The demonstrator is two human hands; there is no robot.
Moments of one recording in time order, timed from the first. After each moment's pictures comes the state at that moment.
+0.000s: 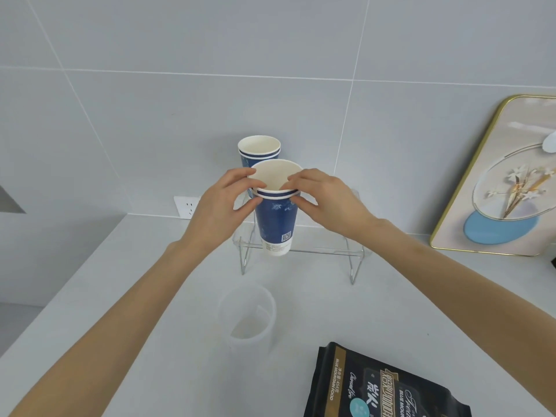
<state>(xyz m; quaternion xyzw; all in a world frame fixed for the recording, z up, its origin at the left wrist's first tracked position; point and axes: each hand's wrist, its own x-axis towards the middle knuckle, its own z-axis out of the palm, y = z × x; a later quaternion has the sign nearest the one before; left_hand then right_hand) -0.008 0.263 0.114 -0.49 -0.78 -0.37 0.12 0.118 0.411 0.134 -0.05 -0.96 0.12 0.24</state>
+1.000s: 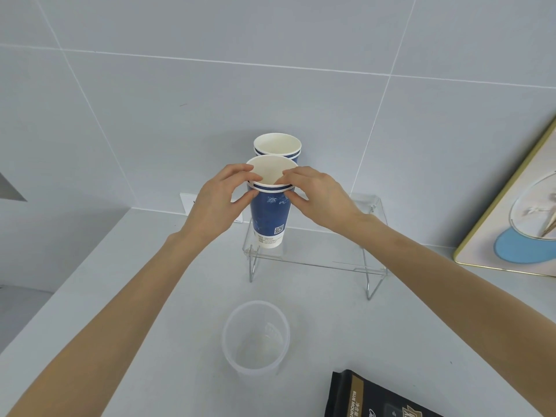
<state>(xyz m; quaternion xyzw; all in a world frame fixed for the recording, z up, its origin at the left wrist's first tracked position) -0.066 0.277 0.105 -0.45 -0.81 -0.36 0.09 0.042 0.425 0.121 -0.07 -0.97 0.13 0.18</state>
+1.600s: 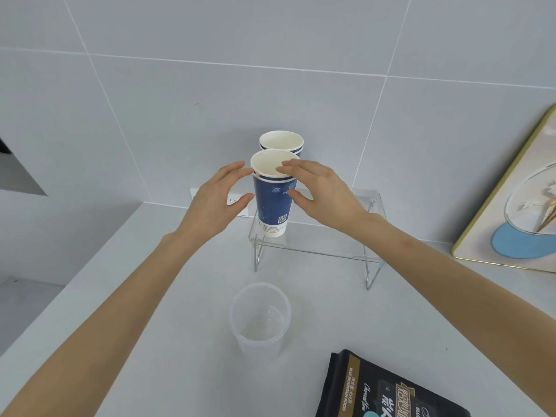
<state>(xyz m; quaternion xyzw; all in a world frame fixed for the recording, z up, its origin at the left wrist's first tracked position) -0.041 0.244 0.107 -0.42 -0.84 -0.35 0.08 0.070 0.407 0.121 -0.03 -0.96 0.12 0.25</state>
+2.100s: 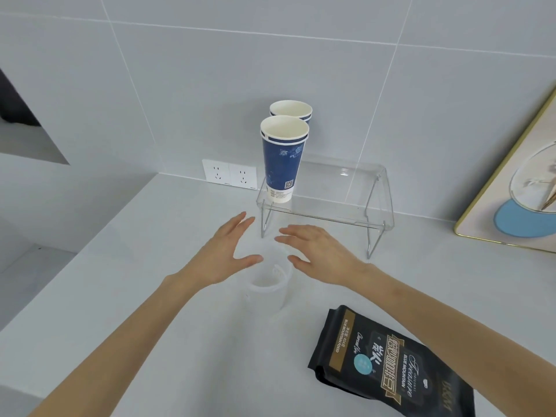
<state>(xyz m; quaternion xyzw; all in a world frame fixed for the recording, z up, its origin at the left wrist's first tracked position) 0.033 0.180 0.023 -0.40 -0.87 -0.25 -0.14 0.144 0.360 0.018 0.04 -0.99 0.13 0.04</state>
